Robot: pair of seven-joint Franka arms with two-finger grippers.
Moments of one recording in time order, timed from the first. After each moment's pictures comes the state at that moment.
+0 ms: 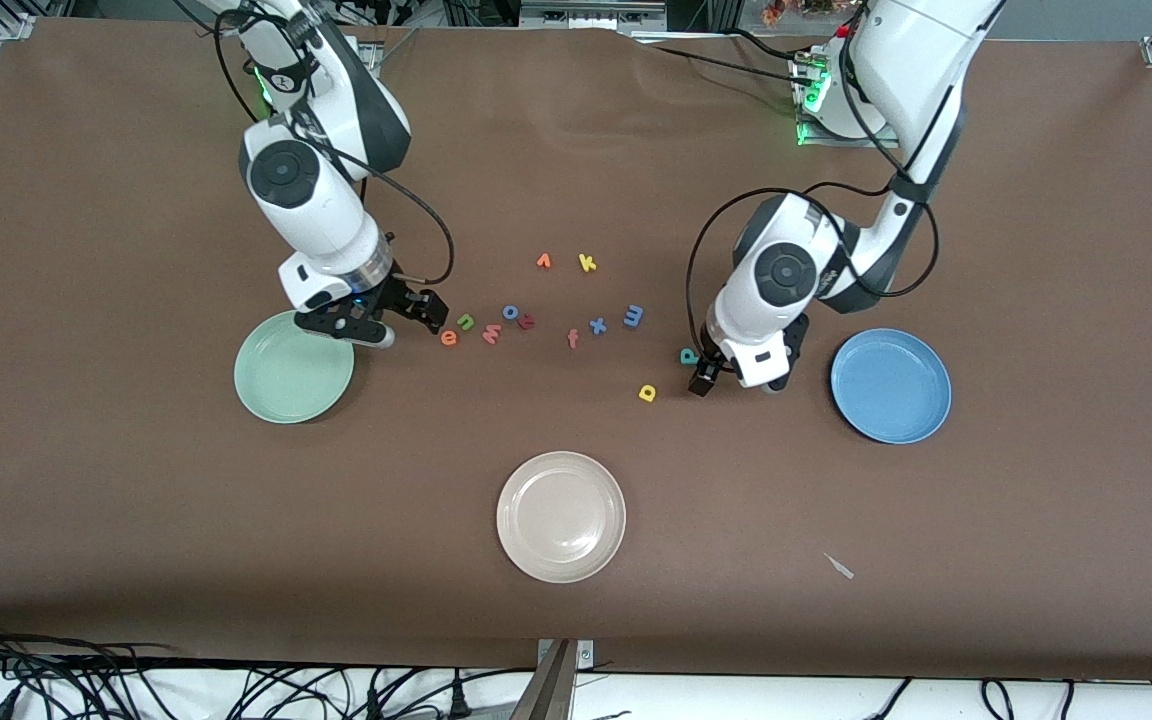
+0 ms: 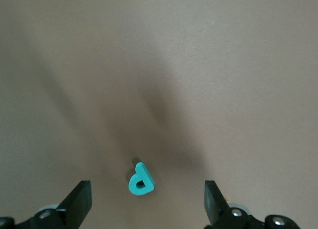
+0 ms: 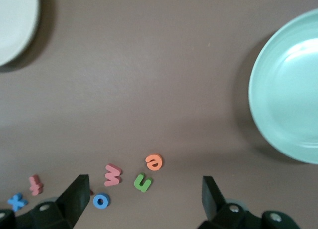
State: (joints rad) left arm -0.35 0.54 -0.18 -1.91 0.02 2.44 -1.72; right arm 0.23 0.25 0.26 -2.12 -0.05 2.47 0.75
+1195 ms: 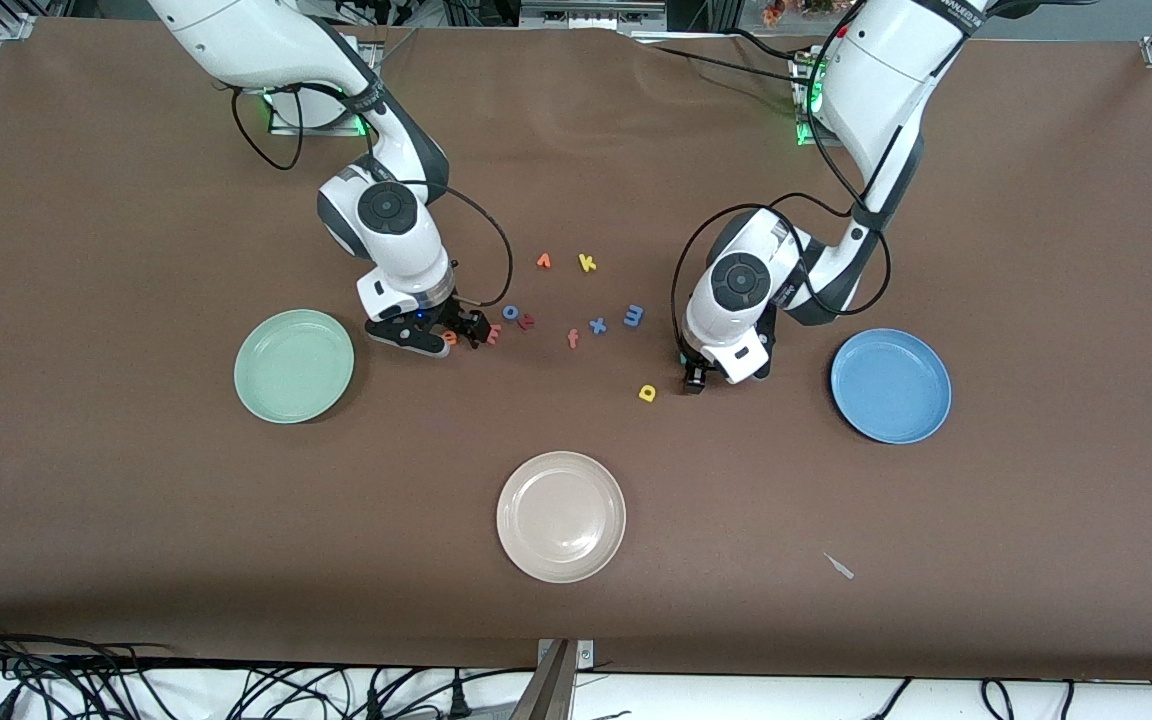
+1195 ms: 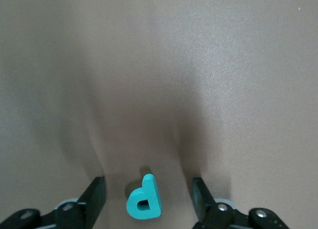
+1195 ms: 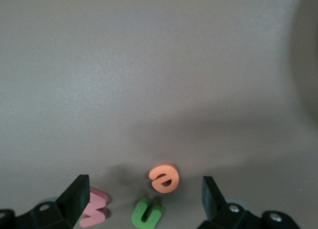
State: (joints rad) left arm -0.37 0.64 -0.18 -1.89 0.08 2.48 -2.01; right arm 0.29 0.49 0.26 -2.13 -0.36 2.69 1.13
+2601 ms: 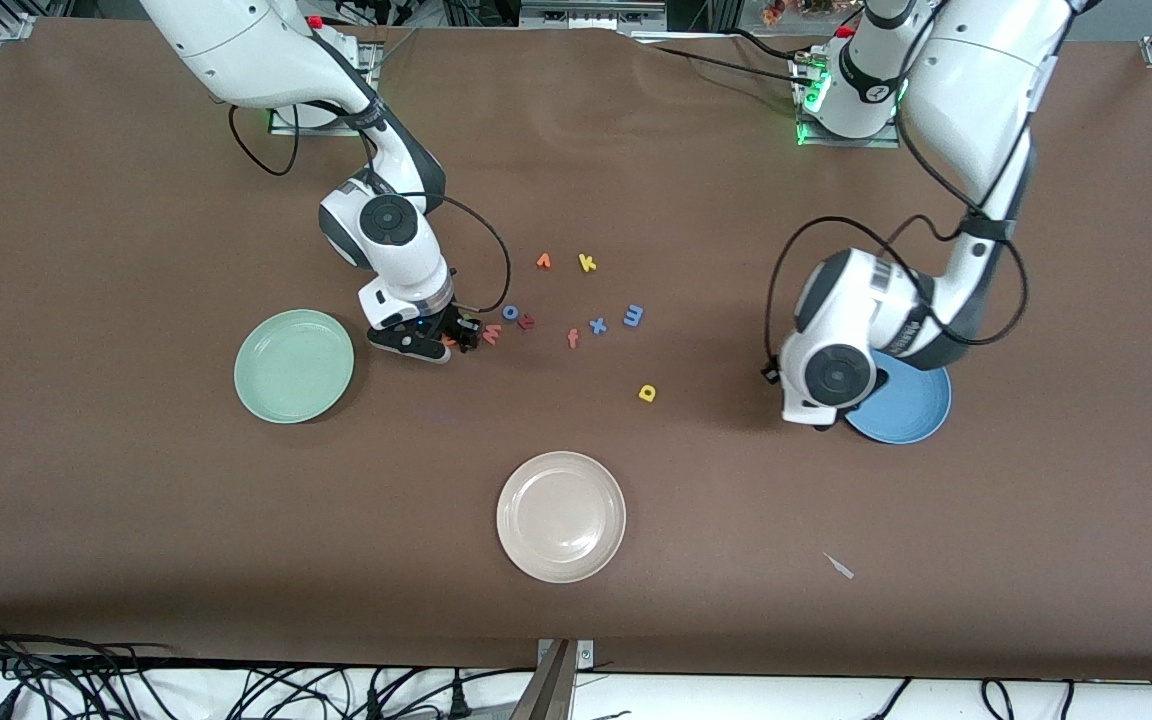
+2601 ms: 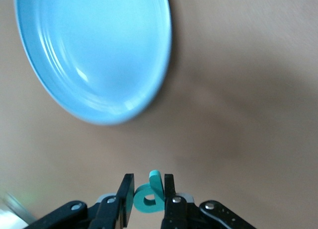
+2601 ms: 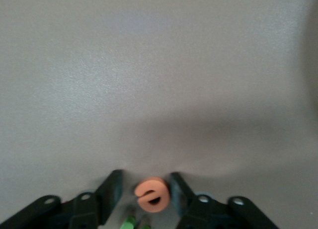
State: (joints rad) left arm -0.16 0.62 -0.15 -1.63 0.15 1.75 -0.91; right arm 0.29 0.53 0.24 -2.13 -0.41 2.73 1.13
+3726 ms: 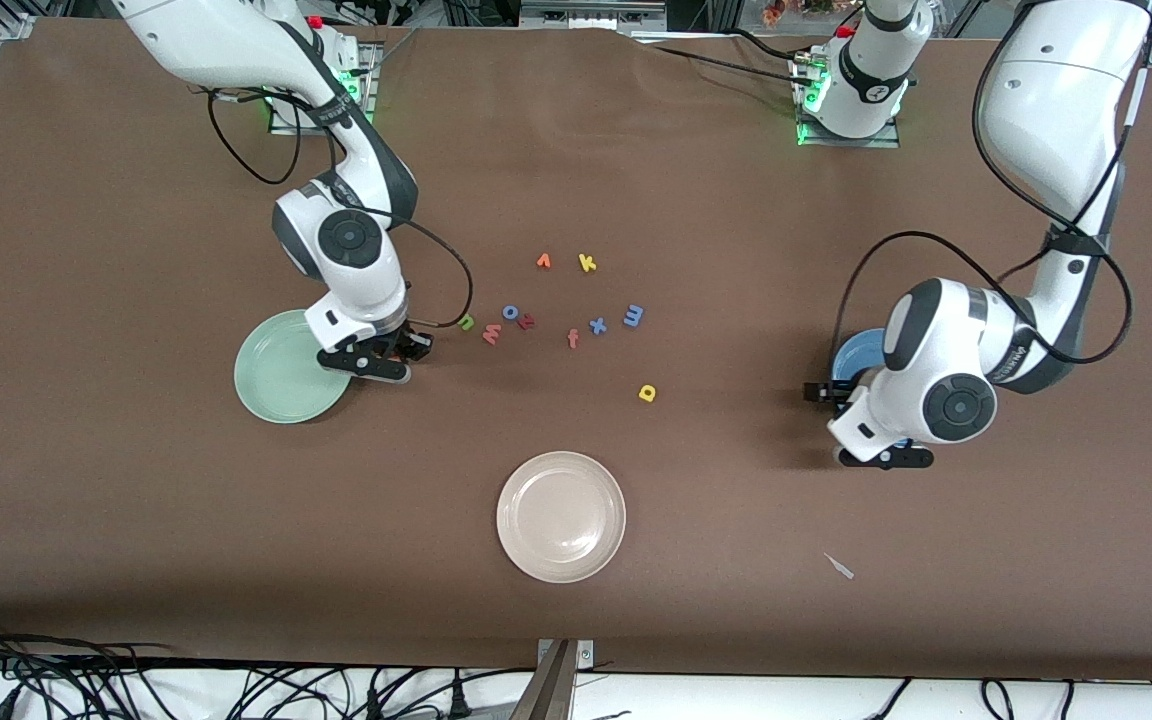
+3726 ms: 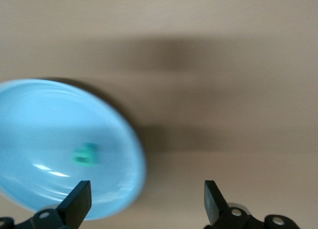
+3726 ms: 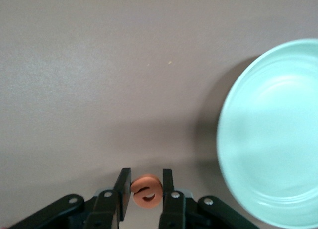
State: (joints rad) left arm 0.00 0.66 -0.26 -1.56 0.09 1.91 -0.36; right arm 0.24 0.43 0.19 -2.02 -0.34 2.42 0.79
